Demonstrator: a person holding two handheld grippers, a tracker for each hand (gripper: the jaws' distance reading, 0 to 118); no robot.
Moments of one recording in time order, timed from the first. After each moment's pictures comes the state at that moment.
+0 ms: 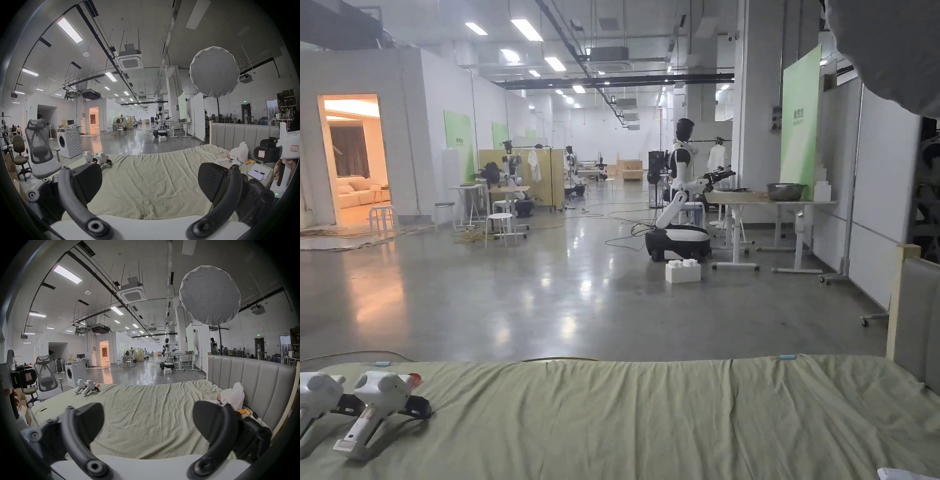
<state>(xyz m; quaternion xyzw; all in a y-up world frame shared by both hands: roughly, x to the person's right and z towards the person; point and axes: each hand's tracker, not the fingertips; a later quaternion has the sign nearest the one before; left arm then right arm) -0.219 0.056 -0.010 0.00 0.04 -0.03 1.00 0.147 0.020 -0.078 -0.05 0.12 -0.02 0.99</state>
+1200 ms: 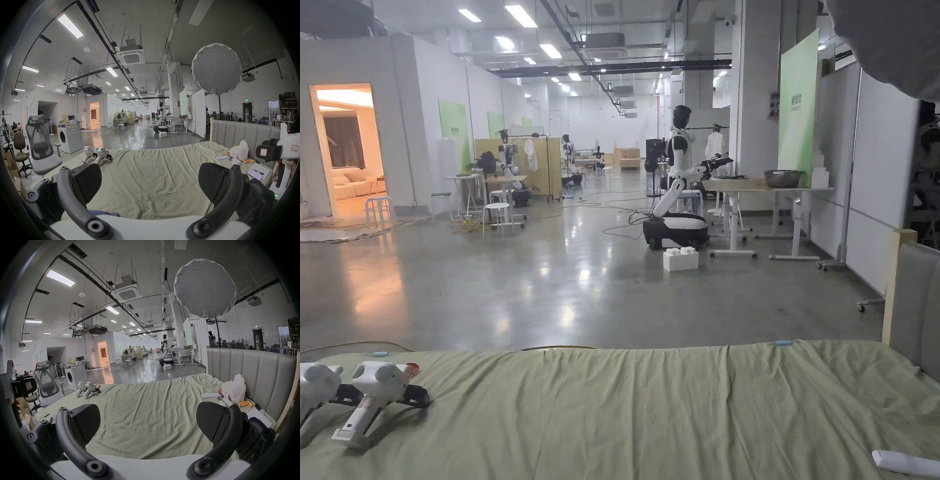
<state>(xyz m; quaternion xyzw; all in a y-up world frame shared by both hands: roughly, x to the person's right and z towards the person) -0.217 0.057 -0.014 -0.03 0.04 -0.02 1.00 0.152 0.019 -0.082 -0.07 0.12 -0.05 0.99</state>
